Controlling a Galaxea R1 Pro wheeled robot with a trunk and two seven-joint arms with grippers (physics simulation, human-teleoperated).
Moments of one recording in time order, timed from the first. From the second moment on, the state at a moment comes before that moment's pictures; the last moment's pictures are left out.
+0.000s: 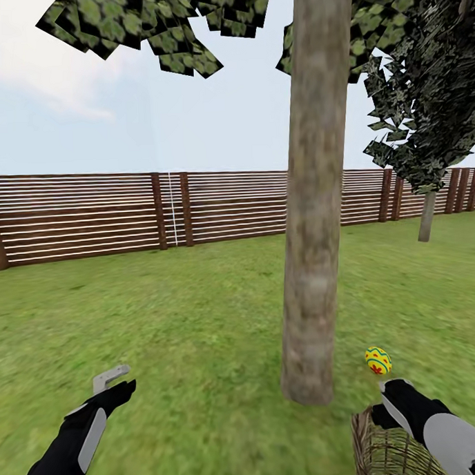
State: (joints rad) left arm -0.43 0.11 0.26 -0.83 0.20 0.34 0.07; right arm -0.72 -0.24 0.22 -0.23 -0.08 0.58 -0.08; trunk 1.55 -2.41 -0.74
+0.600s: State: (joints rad) left arm -0.43 0.09 0.26 -0.83 0.20 0.34 0.07; right arm -0.72 -0.24 0.22 -0.23 -0.09 0.58 -0.08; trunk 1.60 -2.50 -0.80
